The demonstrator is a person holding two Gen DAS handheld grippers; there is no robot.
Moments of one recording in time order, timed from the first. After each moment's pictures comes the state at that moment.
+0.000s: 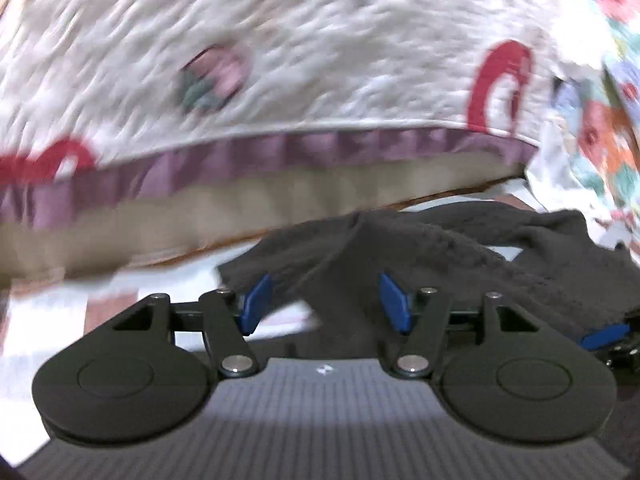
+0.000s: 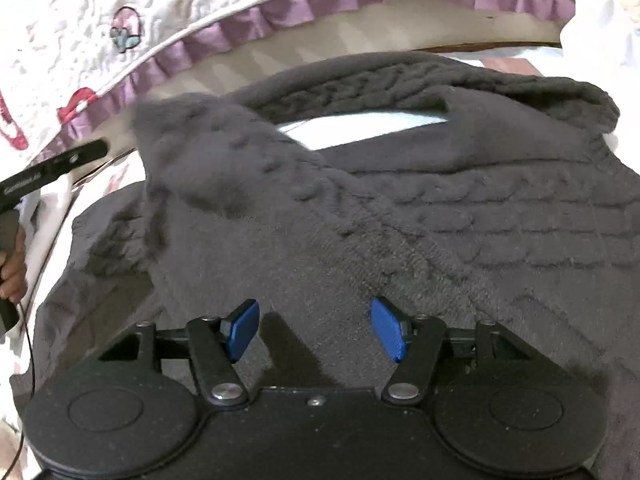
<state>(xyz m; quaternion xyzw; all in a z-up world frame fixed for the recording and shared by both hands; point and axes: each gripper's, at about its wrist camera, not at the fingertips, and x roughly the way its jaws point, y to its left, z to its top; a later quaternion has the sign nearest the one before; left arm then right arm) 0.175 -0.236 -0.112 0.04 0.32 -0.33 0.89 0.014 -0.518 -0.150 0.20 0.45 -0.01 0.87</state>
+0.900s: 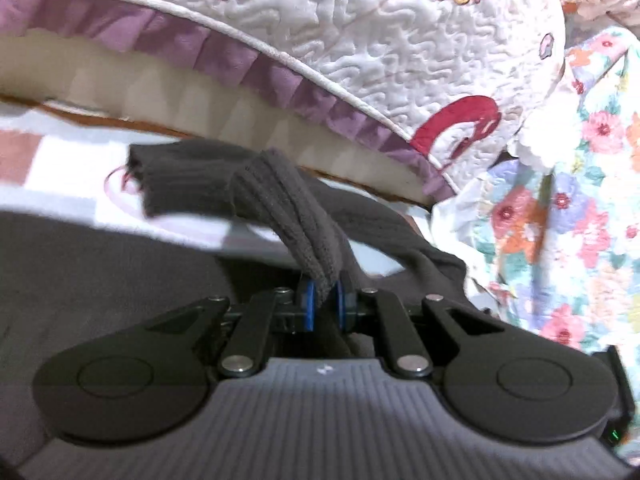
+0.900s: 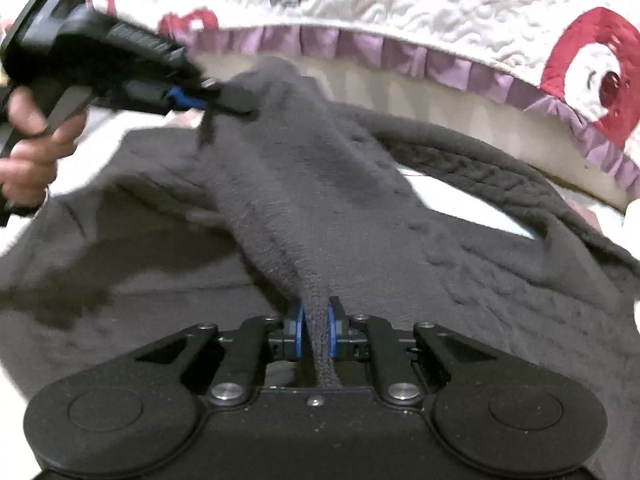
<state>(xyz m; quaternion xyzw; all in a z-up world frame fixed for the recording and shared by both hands) 0.174 -0.217 -0.137 -0.16 0.43 -0.41 0.79 0.010 -0.421 -0.122 0.01 0.42 0.07 0.91</state>
